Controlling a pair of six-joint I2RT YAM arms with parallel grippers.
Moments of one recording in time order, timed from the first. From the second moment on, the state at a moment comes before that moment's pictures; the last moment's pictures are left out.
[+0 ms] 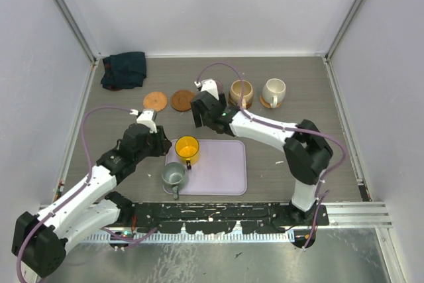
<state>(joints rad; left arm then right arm) -0.53 0.85 0.52 -0.26 -0.09 -0.46 0.85 1.85 1.35 -0.32 0.49 0.39</state>
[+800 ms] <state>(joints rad) -0.72 0.78 0.52 -0.41 0.05 -0.49 0.81 1.50 1.06 -0.25 0.57 0.44</state>
